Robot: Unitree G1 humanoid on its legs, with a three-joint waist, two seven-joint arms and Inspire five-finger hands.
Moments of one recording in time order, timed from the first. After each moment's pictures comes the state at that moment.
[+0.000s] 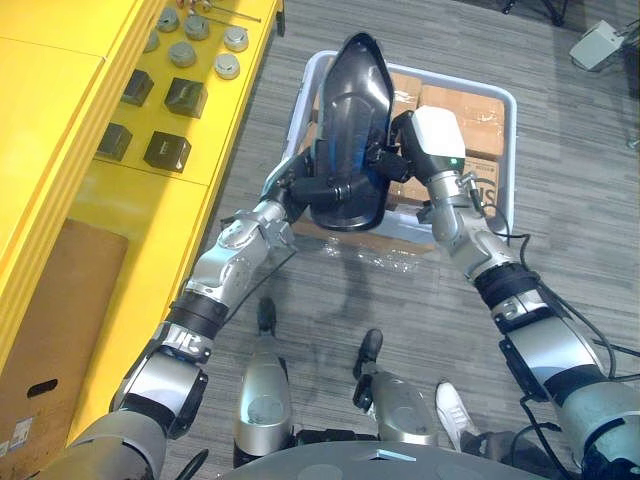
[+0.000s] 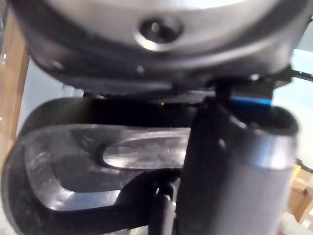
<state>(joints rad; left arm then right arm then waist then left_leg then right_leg) -0.60 0.33 -0.30 0.34 -0.66 0.15 -0.05 -0.80 -0.39 0.38 0.70 -0.66 -0.12 -0.44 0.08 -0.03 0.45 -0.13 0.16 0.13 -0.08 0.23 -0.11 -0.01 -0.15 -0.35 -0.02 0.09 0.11</state>
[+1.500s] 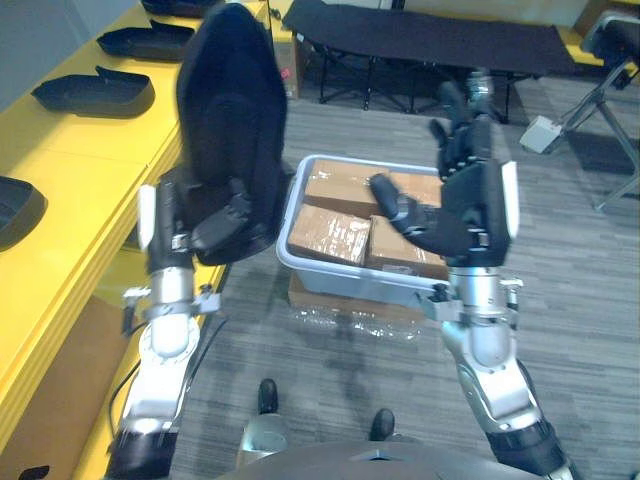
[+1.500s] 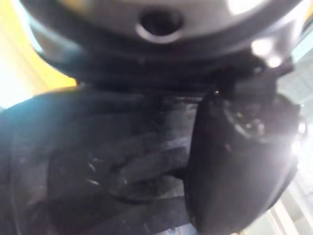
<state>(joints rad) 0.21 0.29 0.09 -0.37 0.09 -0.21 0.29 0.11 -0.22 0.19 -0.41 0.23 -0.43 -0.20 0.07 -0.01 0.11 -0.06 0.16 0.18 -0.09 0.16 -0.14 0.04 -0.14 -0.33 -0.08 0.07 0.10</state>
